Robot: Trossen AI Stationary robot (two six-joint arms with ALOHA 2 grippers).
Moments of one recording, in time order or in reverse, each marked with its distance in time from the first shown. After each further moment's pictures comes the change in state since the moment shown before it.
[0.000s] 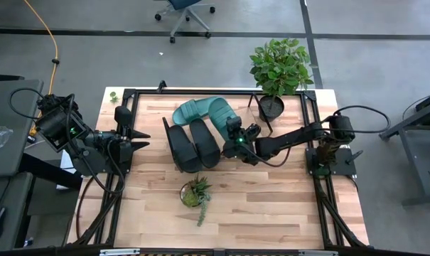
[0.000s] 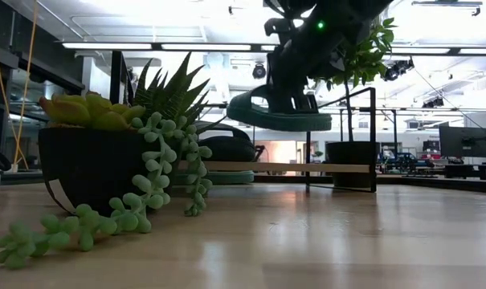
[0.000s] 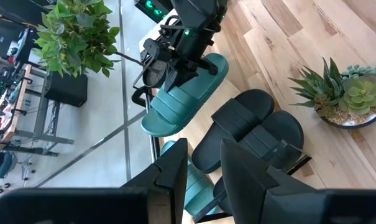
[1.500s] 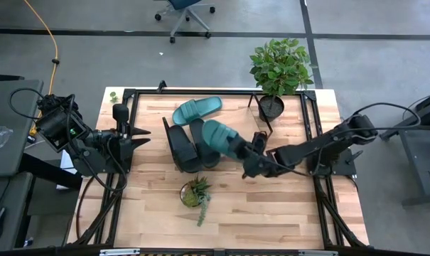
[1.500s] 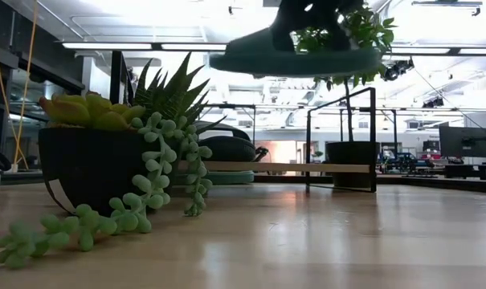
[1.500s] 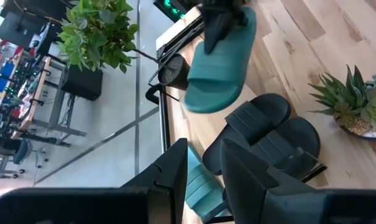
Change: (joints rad) left arm 0.000 0.002 0.000 0.000 -0.069 -0.041; right arm 0.226 -0.233 0.000 -0.158 -0.191 -0.337
